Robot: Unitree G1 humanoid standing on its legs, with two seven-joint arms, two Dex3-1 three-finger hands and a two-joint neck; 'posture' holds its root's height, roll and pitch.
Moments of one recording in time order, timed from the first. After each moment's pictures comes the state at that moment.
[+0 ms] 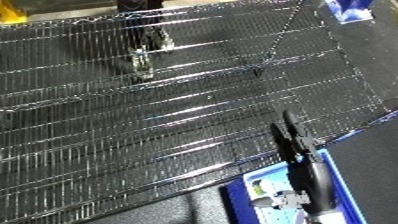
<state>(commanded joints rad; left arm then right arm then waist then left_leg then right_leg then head) -0.16 0.37 -0.15 0.16 -0.77 -0.05 -0.12 -0.19 -0.40 0.07 0.07 0.49 -0.33 -0.16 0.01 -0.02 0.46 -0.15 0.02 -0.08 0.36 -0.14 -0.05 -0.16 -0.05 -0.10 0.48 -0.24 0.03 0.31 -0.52</state>
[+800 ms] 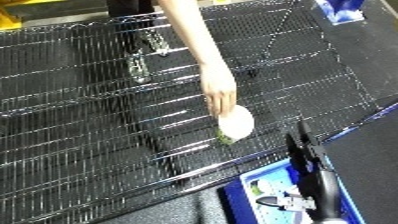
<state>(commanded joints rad) -0.12 0.38 -0.14 0.15 -0.79 -0.06 -0.13 -0.16 -0.39 0.05 0.12 0.47 -0.35 -0.29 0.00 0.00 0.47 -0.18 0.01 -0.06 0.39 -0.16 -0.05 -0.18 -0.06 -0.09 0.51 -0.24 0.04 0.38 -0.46</state>
